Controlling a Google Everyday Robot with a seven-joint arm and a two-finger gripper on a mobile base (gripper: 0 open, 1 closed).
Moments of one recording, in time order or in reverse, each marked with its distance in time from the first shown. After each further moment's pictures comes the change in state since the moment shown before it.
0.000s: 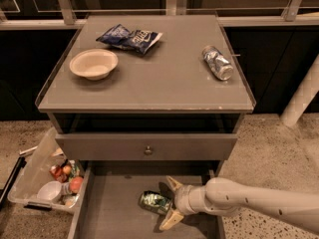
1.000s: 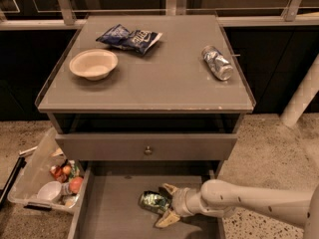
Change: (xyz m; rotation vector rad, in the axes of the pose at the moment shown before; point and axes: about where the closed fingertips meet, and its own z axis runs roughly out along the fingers) arm 0.020 0.006 0.029 -0.036 0.005 0.045
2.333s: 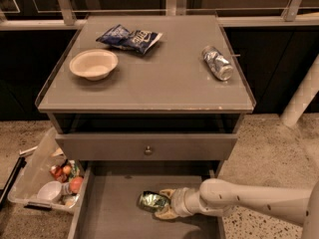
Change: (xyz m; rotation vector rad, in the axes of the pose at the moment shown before) arm -0.005 0.004 0.000 -0.018 0.001 -0.010
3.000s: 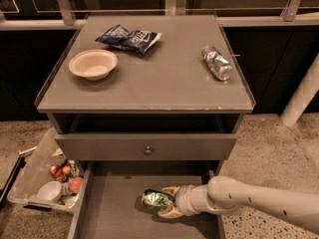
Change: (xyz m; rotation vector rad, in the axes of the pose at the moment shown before) arm -0.024 0.004 -0.038 0.005 -0.024 -0.053
